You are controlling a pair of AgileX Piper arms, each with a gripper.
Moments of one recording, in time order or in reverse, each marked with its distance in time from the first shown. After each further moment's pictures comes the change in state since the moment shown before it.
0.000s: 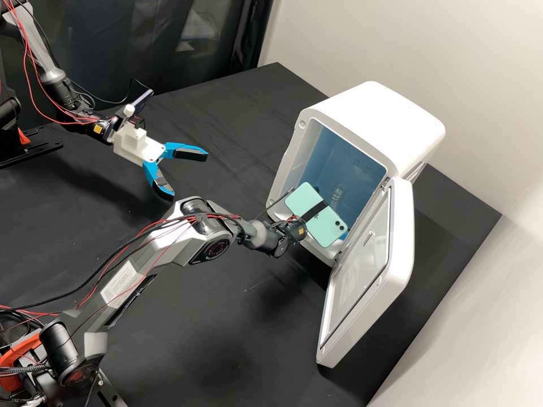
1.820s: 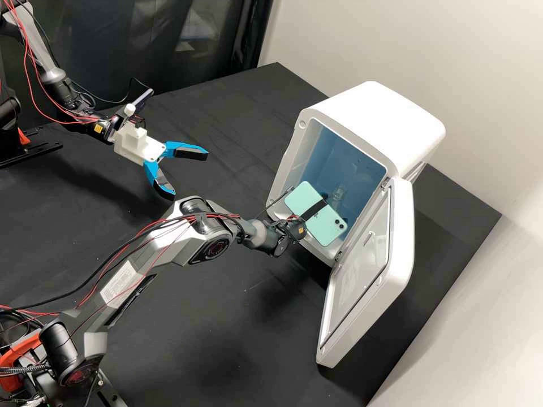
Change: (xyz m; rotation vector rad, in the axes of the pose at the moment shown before) left arm 0.000 0.000 -0.002 0.001 0.006 0.001; right arm 0.000 -0.001 0.000 -0.007 0.007 0.000
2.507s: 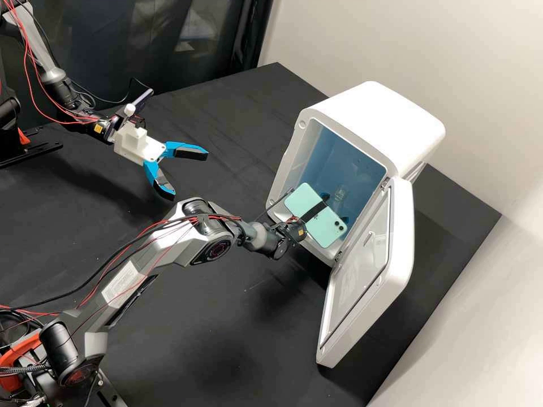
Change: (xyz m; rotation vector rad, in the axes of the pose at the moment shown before) left arm 0.000 0.000 0.000 0.000 0.000 0.000; right arm 0.002 -0.001 0.003 0.002 0.025 0.011
